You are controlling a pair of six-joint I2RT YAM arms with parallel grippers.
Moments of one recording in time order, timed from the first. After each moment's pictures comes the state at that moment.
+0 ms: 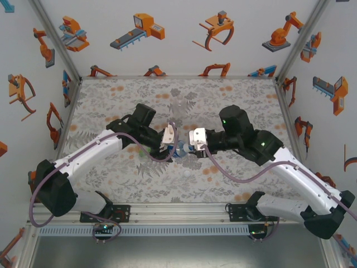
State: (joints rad) left arm -0.72 1.38 1.10 -0.66 0.81 0.88; right arm 0.81 1.06 1.20 -0.70 -0.59 -0.81
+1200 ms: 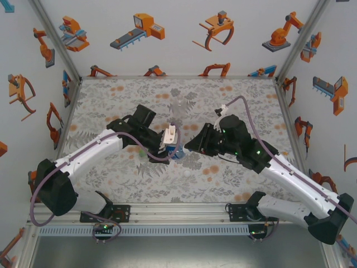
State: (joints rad) left arm -0.72 1.38 1.10 -0.73 0.74 0.85; right arm 0.81 0.99 0.98 -0.51 -0.17 1.02
